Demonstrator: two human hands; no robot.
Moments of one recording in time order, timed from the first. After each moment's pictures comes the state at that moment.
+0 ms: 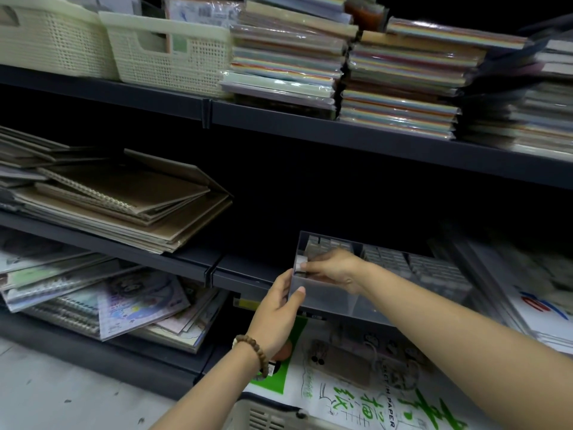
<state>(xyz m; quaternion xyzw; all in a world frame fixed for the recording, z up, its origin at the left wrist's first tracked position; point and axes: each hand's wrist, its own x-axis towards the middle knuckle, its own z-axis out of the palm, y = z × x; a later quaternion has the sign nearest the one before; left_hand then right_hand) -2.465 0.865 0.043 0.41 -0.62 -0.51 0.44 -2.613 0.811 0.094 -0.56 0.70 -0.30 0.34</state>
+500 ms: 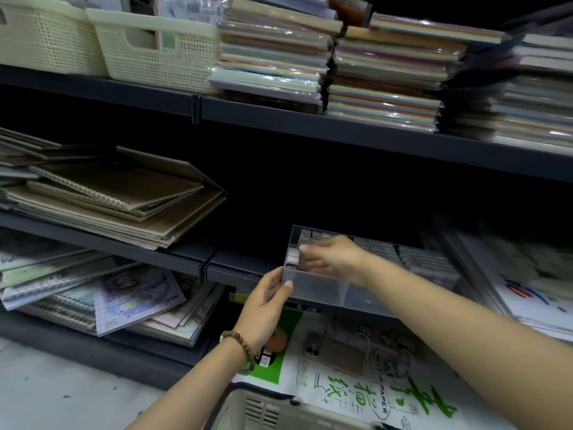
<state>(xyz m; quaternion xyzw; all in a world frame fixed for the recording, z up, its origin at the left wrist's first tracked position) -2.458 0.873 0.043 0.40 -0.60 -0.53 0.45 -2.621 0.840 0.115 -0.57 0.64 -0.34 0.37</state>
